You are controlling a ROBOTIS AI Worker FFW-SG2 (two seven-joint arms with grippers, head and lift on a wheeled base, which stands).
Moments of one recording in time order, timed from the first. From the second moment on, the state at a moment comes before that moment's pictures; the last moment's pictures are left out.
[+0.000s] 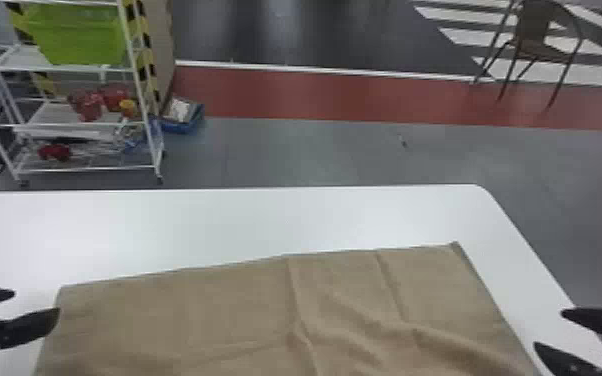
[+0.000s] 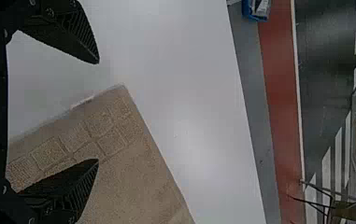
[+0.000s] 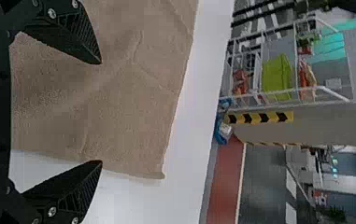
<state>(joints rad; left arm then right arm) 0.12 0.12 0.39 -2.01 -0.53 0.90 -1.17 0.43 -0.15 -0.77 -2.12 0.11 0.51 1.35</state>
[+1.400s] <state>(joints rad) 0.16 0.13 0.50 -2.04 -0.48 0.90 -1.20 0.59 -0.22 -0.44 -2.21 0.74 0.04 1.36</state>
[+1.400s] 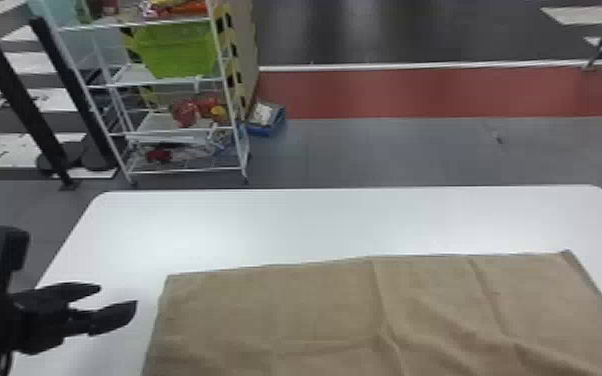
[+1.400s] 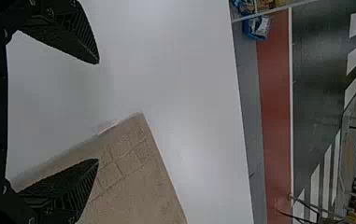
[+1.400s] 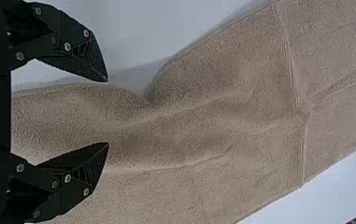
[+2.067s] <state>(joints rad) 0.17 0.13 0.53 -2.01 -0.47 0.85 -1.20 0.57 -0.24 -0.39 -2.17 0.79 0.07 1.36</state>
